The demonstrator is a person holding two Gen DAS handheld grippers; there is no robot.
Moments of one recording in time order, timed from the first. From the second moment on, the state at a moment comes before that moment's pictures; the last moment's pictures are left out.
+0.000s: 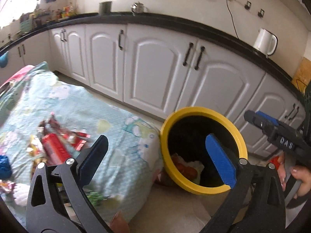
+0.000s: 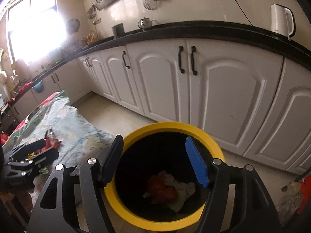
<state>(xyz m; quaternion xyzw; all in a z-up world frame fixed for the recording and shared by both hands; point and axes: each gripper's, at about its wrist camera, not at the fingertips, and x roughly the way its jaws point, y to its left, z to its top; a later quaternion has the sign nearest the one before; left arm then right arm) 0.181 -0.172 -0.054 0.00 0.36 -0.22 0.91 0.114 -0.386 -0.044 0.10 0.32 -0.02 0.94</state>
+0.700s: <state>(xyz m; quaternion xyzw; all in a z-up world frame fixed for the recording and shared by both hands) 0.155 -0.030 -0.011 -0.06 0.29 -0.09 0.95 0.111 -0.266 -0.013 0.04 0.30 0.12 0.95</state>
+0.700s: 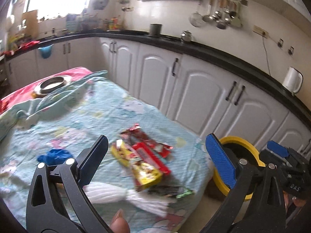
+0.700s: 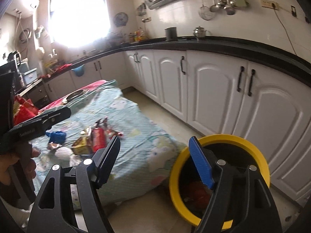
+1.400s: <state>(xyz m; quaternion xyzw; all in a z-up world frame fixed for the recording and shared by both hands) 0.133 0.072 -0.022 -0.10 0.32 -0.02 0.94 0.120 -0.176 -0.042 -0.04 0.35 0.24 0.90</state>
